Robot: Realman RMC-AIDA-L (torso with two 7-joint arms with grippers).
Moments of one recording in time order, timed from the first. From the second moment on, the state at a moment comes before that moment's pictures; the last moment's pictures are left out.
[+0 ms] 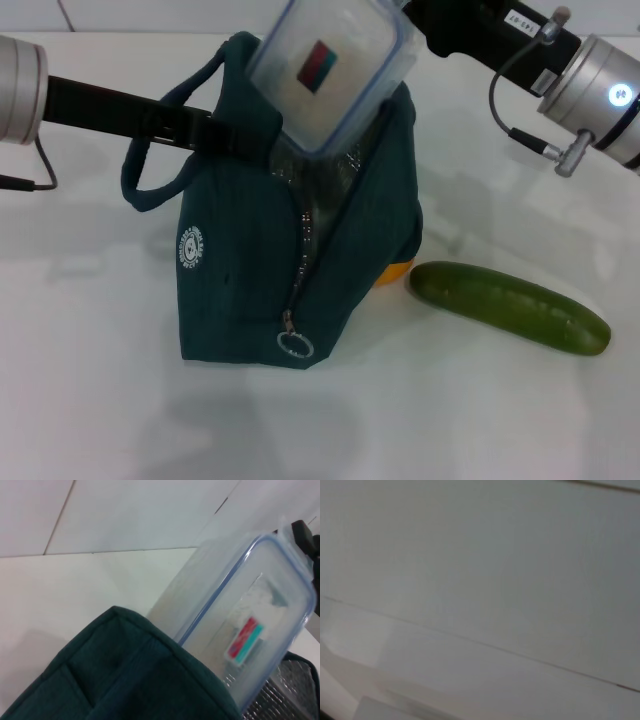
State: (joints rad) left arm -0.52 -2.08 0.88 1.39 2.14 1.75 -2.53; right arm 0.98 2.03 -0.76 0.12 -1.21 -1.47 1.85
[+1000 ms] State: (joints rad) left arm -0.50 -2.07 0.87 1.35 2.14 1.72 -2.49; right arm 0.76 2.03 -0.73 -0.10 -1.22 -1.51 1.80
